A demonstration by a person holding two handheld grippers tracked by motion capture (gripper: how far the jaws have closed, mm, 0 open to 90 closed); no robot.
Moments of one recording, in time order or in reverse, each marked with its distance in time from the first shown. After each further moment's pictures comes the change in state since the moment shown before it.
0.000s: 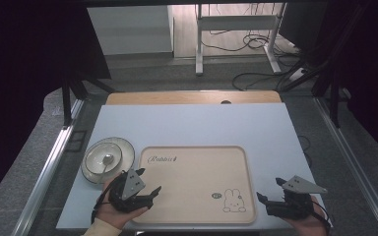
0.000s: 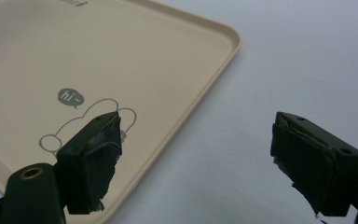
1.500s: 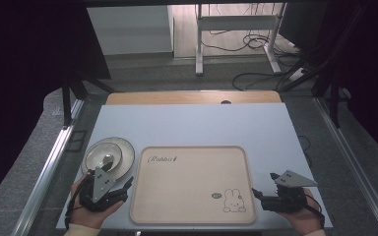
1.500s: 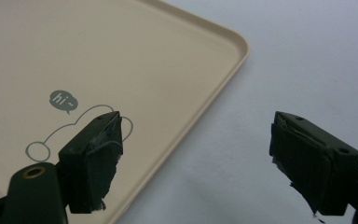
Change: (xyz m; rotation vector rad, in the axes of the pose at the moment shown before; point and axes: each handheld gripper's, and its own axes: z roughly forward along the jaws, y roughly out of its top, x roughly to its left) left arm 0.034 -0.027 -0.041 -0.040 0.268 -0.062; right arm 0.000 0.011 0.015 0.015 0.009 -0.061
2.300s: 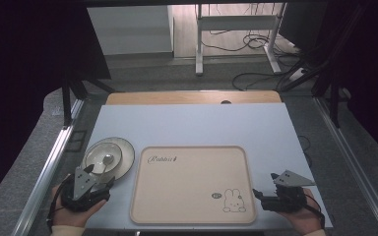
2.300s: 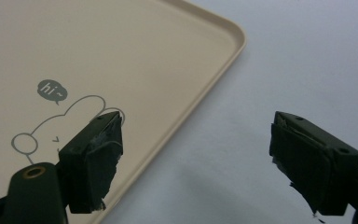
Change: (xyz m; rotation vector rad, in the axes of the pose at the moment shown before) left arm 0.033 -0.034 -0.007 0.052 0.043 -0.078; right arm -0.001 -0.002 0.003 0.031 -0.020 -0.011
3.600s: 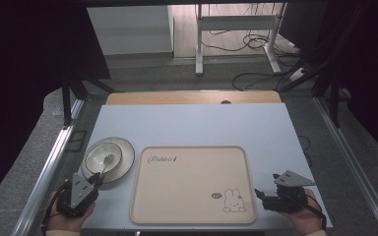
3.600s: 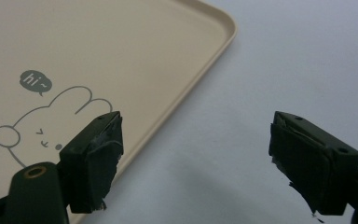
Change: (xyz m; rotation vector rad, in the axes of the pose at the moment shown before) left arm 0.002 -0.010 -0.006 0.007 0.018 0.078; right arm -0.003 -0.003 0.001 0.026 -0.029 0.001
